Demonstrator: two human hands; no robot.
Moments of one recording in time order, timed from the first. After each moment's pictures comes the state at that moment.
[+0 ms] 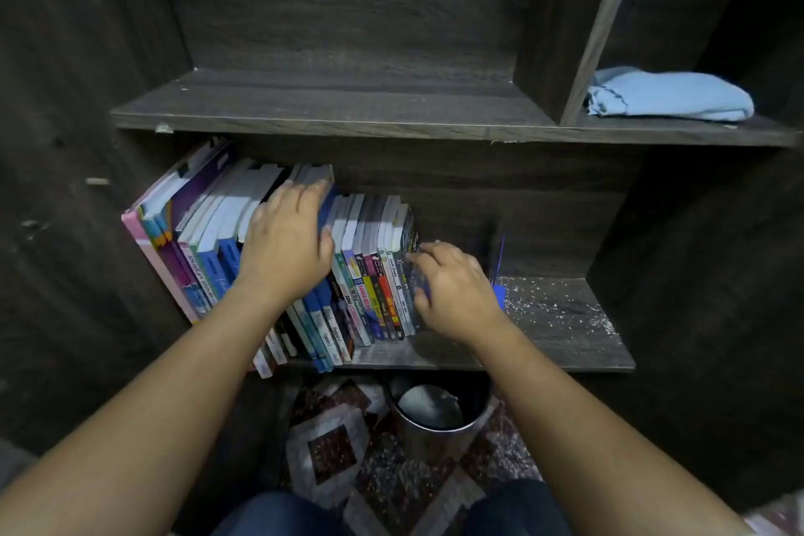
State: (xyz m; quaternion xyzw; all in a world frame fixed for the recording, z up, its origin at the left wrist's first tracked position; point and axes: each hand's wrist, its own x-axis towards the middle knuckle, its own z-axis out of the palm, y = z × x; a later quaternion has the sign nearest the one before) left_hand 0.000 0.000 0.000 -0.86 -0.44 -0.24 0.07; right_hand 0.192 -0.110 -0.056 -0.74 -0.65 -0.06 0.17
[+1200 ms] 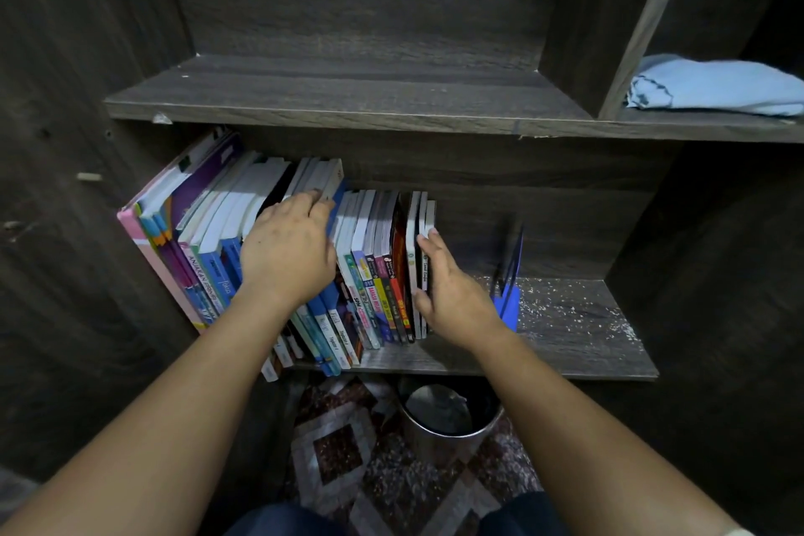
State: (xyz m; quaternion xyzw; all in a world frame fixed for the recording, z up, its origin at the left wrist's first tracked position) left_hand 0.001 0.016 -0.013 -0.86 -0.47 -0.16 0.12; right_hand 0.194 -0.084 -0.087 -0.75 -0.62 0.08 0.24
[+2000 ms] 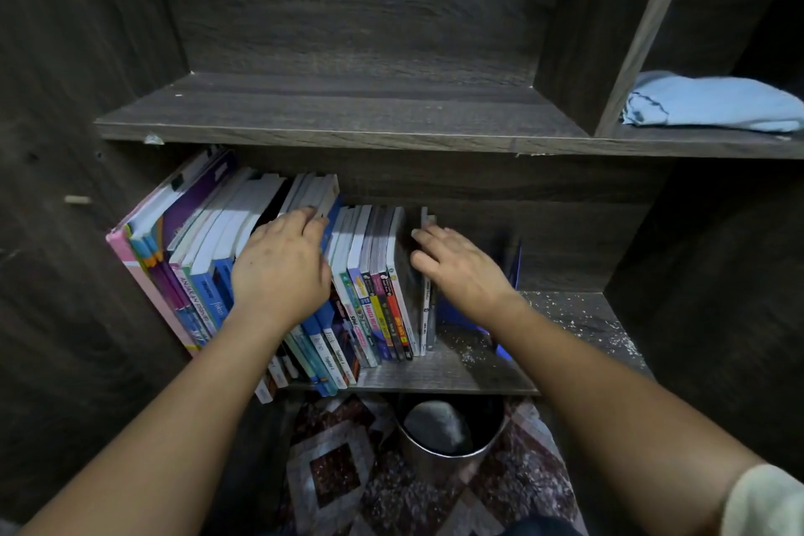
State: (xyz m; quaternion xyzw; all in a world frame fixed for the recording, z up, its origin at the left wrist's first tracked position) left_hand 0.000 0.020 -0.015 -0.86 -0.46 -0.16 0.13; right_hand 0.234 -0.052 -0.062 -0.62 -0.76 -0.21 0.05
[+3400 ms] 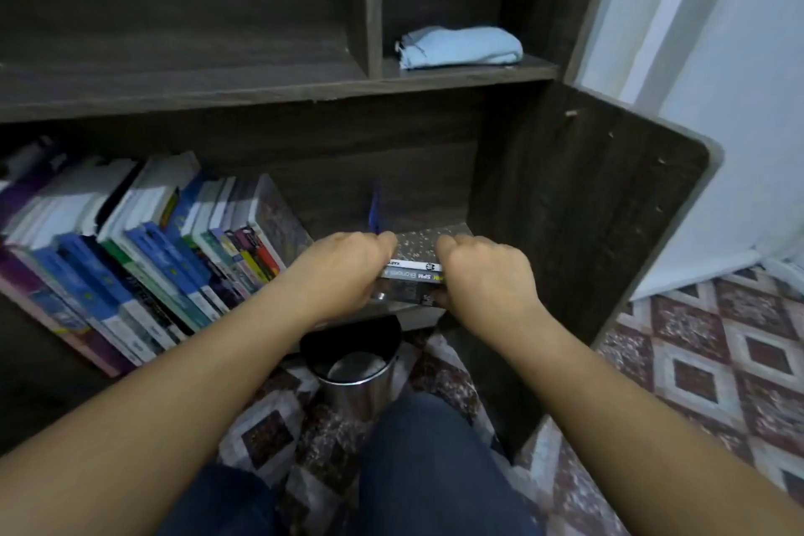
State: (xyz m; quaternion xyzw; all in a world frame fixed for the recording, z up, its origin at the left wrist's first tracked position) left_hand 0.116 -0.164 0.007 -0.99 -0.14 -0.06 0.04; right_hand 0.236 -0.302 -0.012 -0.83 -0.51 -0.22 0.02
